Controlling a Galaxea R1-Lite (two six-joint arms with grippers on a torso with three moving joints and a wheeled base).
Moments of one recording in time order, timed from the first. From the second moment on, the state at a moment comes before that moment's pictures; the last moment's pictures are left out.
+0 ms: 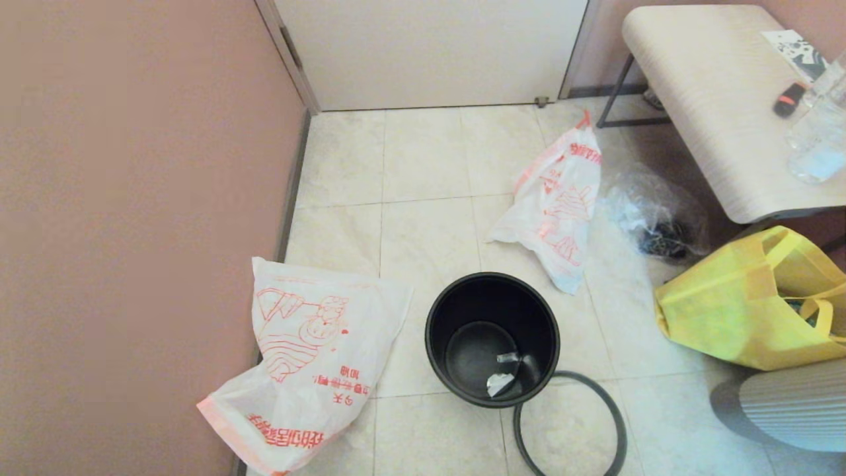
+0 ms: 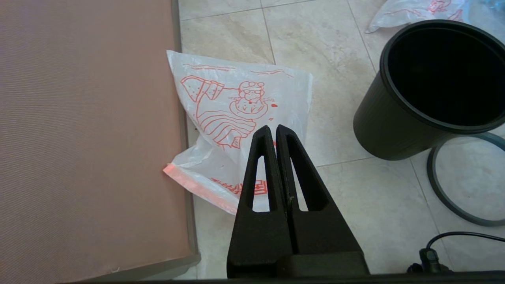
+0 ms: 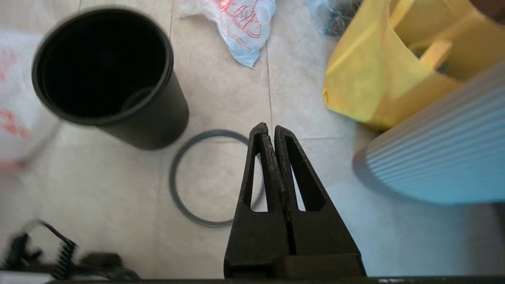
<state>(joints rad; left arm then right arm) 0.00 0.00 0.00 -0.03 -0.04 0.08 0.01 0.00 0.00 0.00 0.01 -0.03</state>
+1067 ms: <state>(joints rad) 0.00 0.00 0.00 -0.02 -0.04 0.08 0.01 0.00 0.00 0.00 0.00 0.00</state>
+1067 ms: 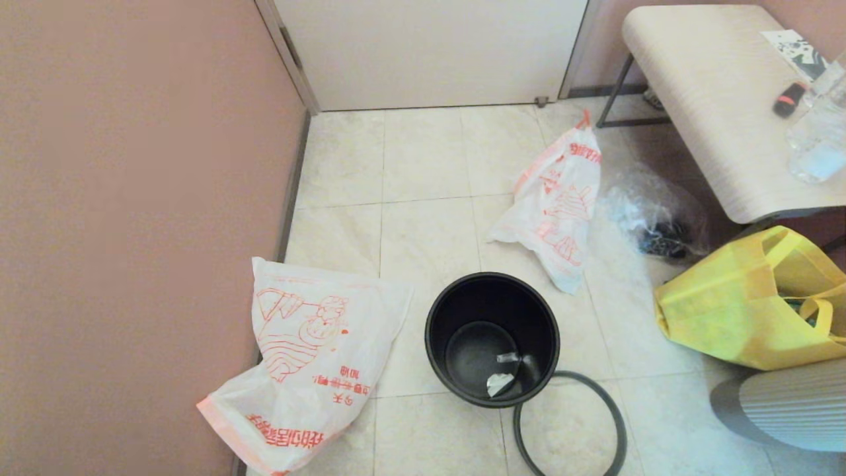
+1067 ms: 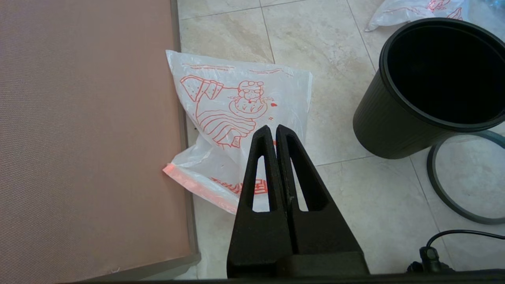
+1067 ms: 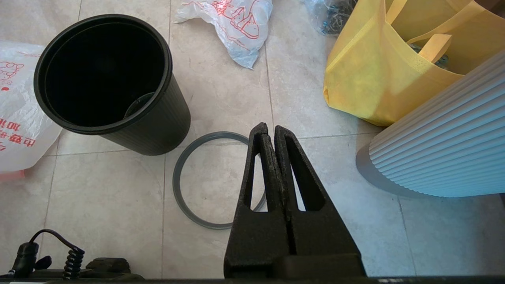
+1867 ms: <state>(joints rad) 0.01 0.30 -0.21 0.01 -0.06 0.21 0.01 0.00 0.00 0.00 0.00 0.00</state>
